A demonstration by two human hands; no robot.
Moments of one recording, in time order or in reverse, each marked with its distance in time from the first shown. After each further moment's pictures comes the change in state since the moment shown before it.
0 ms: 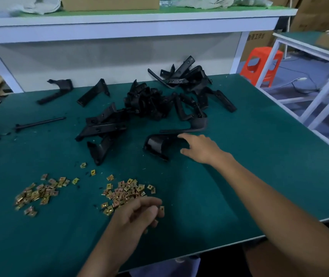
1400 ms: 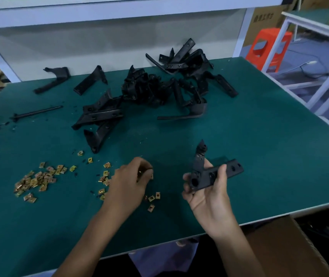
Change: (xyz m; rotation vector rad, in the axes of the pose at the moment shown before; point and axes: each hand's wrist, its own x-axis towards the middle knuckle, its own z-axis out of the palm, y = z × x) left_hand 0.061 -0.001 0.003 0.682 0.279 0.389; right_hand -0.155 -0.053 0.070 2.197 0.166 0.160
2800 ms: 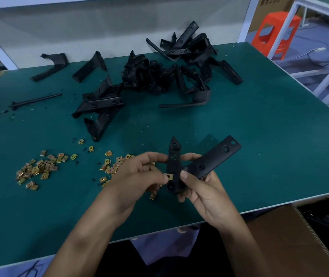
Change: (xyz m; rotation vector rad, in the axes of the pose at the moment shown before) left_hand -0.022 0.049 -0.029 -0.892 -0.343 -0.399; right_hand -0.010 0.005 0.003 -0.264 -0.203 -0.024
